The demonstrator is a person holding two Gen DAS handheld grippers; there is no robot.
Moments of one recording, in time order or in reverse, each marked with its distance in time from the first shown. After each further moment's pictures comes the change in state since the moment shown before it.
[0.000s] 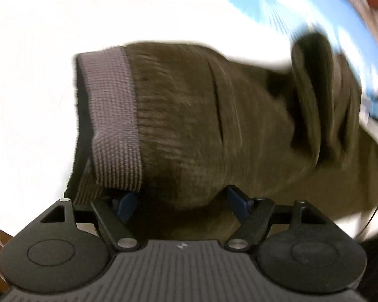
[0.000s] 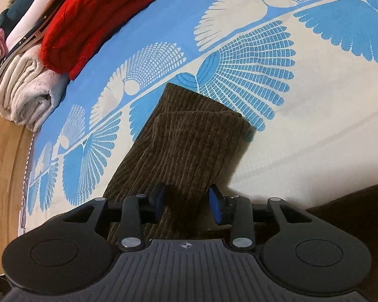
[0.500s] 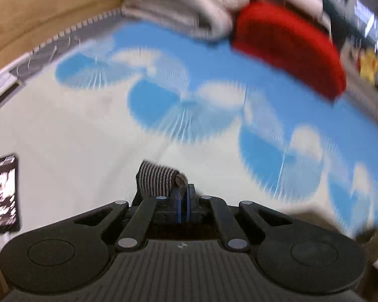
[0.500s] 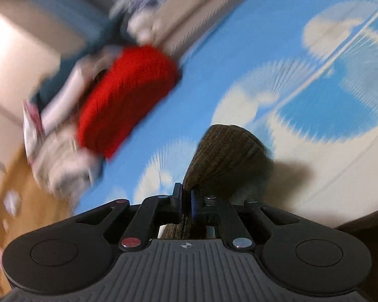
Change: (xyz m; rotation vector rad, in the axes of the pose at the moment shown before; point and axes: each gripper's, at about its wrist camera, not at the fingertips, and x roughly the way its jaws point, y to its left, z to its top) left arm -0.108 -0.017 0.059 -0.189 -0.582 0.148; right arm -0.153 -0.039 0.034 0.172 -0.424 0.160
